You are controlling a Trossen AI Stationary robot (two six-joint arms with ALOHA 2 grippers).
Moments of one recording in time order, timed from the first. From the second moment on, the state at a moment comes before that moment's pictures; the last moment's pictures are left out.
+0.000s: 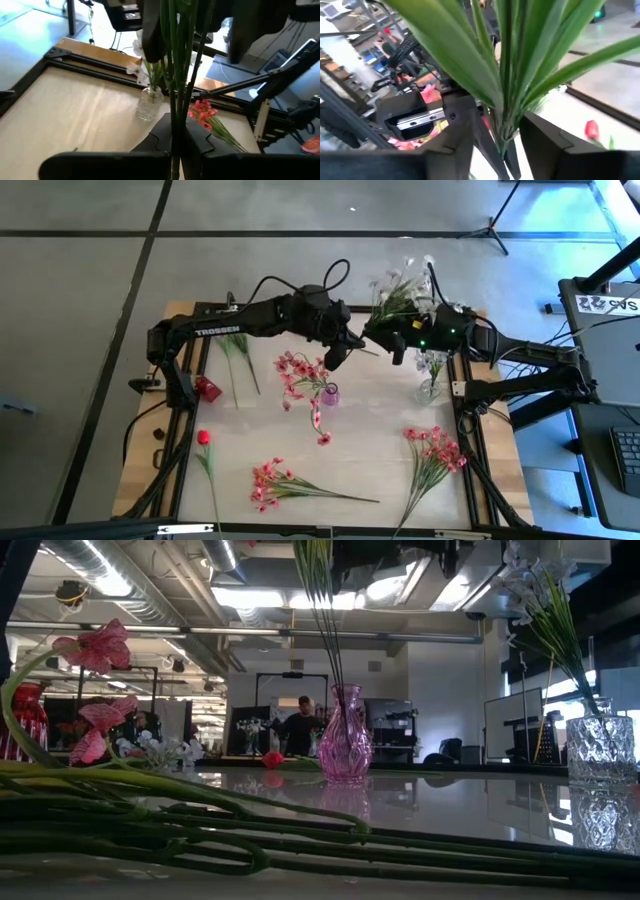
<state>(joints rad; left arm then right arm) 0.24 1.78 1.69 -0.33 0.28 -0.20 -0.20 1.04 1.02 -0.06 -0.04 0.49</state>
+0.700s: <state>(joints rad) 0.26 1.65 1.69 -0.36 0.27 -0.19 -0.20 0.88 1.06 -0.06 0.13 0.39</state>
